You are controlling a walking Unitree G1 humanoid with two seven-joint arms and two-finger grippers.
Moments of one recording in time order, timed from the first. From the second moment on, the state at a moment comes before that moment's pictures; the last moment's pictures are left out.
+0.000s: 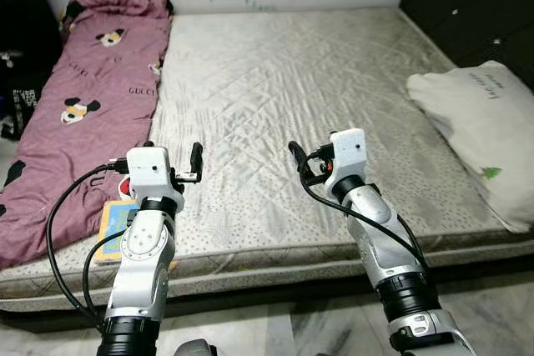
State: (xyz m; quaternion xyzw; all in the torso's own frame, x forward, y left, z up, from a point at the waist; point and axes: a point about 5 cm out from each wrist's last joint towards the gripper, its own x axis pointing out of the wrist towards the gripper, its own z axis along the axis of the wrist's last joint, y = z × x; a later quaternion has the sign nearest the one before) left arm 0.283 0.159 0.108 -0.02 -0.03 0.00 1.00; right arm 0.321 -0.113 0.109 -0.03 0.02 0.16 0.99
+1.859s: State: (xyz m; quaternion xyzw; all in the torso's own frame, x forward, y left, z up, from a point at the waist) left arm 0.286 0.157 0.107 -0.04 -0.01 0.02 1.00; right arm 0.326 -0.123 0.103 -0.03 0.04 0.15 0.99
